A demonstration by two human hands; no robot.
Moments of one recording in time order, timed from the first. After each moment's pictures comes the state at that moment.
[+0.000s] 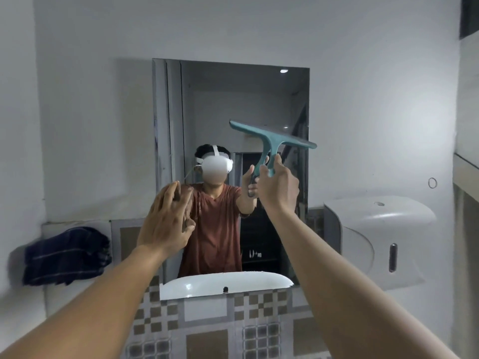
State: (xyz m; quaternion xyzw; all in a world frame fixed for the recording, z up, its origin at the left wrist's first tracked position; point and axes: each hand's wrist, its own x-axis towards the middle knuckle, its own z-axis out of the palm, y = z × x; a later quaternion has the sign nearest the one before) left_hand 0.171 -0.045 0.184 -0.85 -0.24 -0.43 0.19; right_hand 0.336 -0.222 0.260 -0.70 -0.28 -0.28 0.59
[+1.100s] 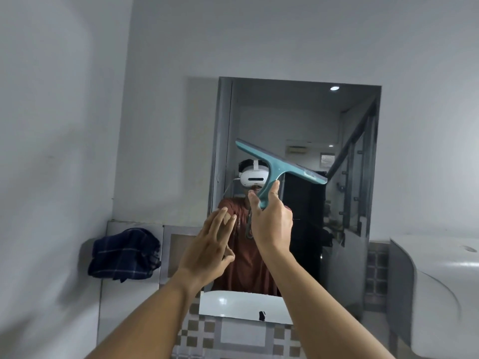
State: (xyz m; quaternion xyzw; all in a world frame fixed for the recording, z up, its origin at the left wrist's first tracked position) left_hand 0.164 -0.022 0.151 -0.84 -0.21 -0.44 0.24; right_hand 0.271 -0.121 0.228 -0.66 -0.39 -0.25 0.60
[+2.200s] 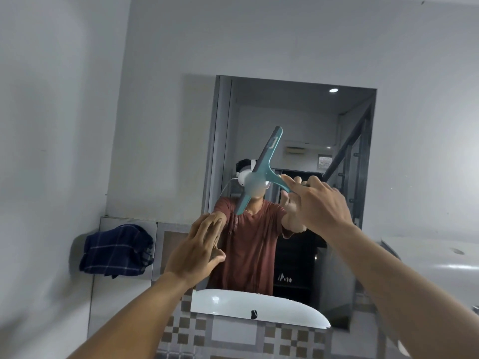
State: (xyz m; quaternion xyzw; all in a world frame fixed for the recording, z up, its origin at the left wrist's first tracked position) left_hand 0.159 -0.011 0.138 -0.82 -0.17 -0.49 0.24; right_hand 0.346 -0.225 0.276 -0.74 -0.48 -0.44 0.19
